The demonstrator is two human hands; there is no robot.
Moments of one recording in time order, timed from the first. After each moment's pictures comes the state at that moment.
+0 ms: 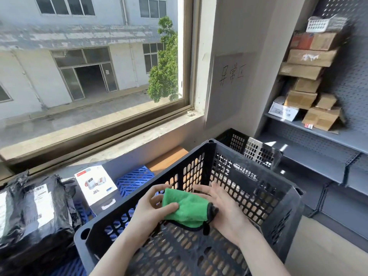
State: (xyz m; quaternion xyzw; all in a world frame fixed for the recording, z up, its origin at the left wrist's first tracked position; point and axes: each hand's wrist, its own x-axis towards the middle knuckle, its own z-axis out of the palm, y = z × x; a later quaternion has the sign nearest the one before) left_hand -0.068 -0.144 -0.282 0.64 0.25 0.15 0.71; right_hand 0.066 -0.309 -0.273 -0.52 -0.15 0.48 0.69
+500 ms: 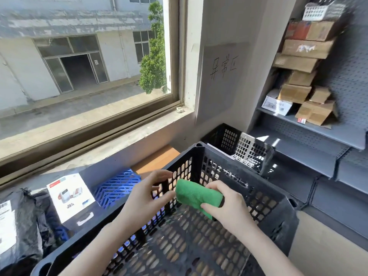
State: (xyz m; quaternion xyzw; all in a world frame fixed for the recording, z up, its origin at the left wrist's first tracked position) left_hand 0.005 -0.123 -0.257 0.85 0.15 0.19 0.47; right_hand 0.130 -0.322 -0.267 -0.84 -0.33 0.09 0.41
